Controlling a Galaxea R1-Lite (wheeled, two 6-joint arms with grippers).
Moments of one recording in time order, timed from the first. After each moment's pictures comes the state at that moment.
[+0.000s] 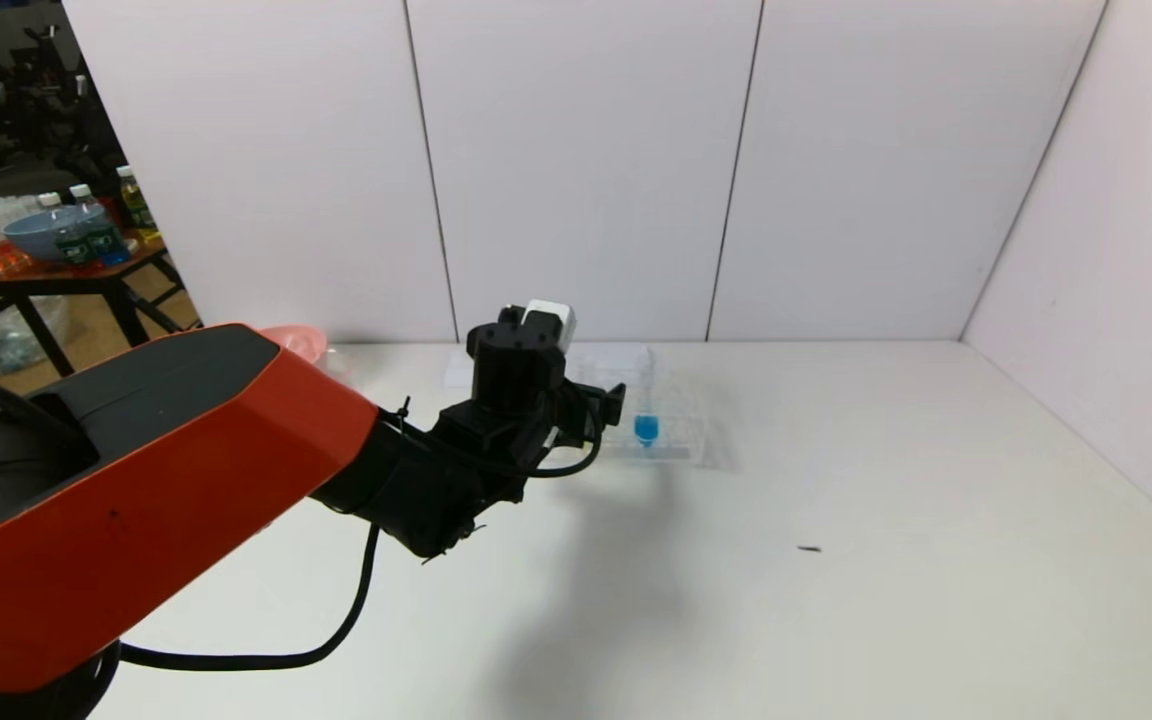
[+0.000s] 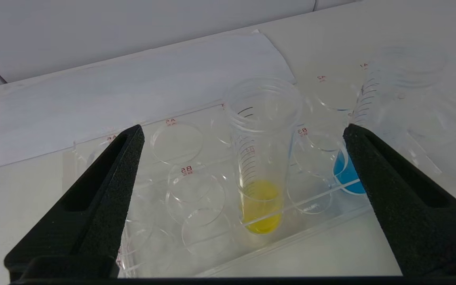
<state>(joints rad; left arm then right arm) -0.64 2.22 -1.21 -0.84 0.24 -0.08 0.00 0.00 0.00 0.00 0.00 0.00</state>
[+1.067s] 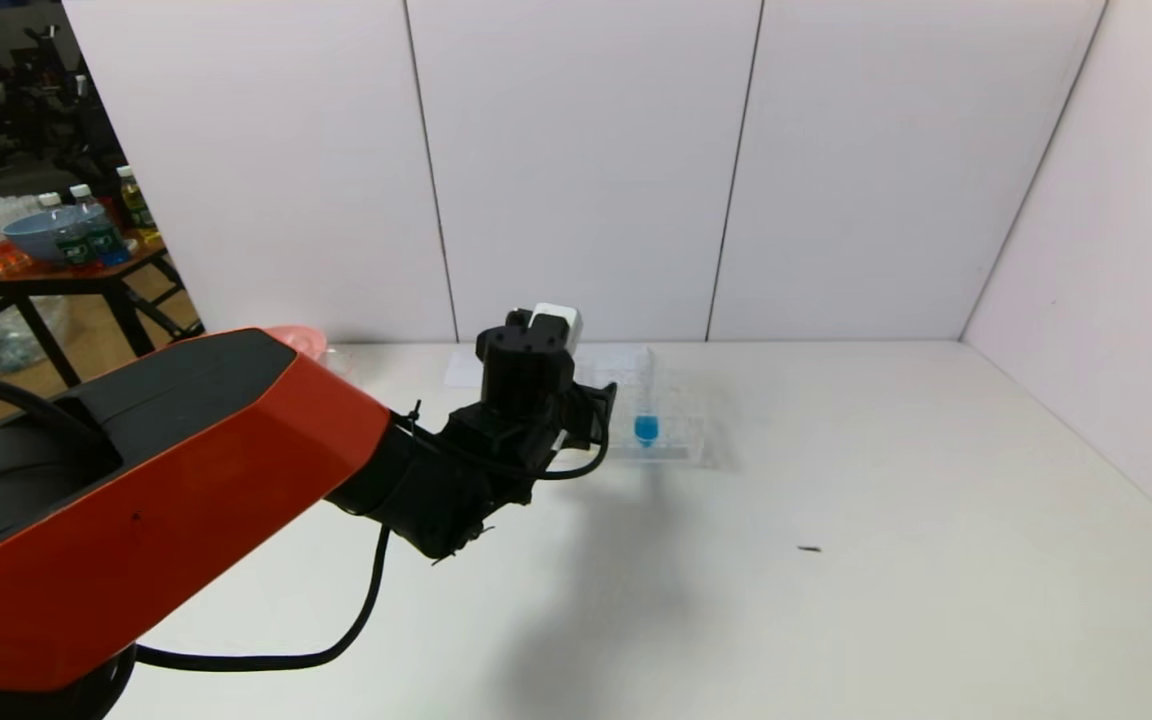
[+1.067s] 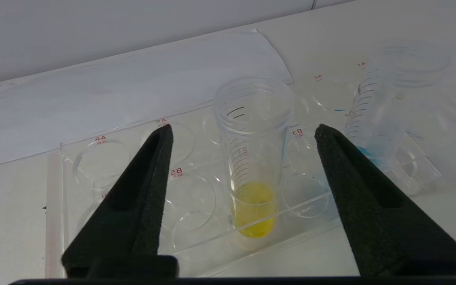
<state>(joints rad) -0.65 2.24 -1.23 -0.83 0.25 -0.08 0.00 0.00 0.00 0.00 0.00 0.00</state>
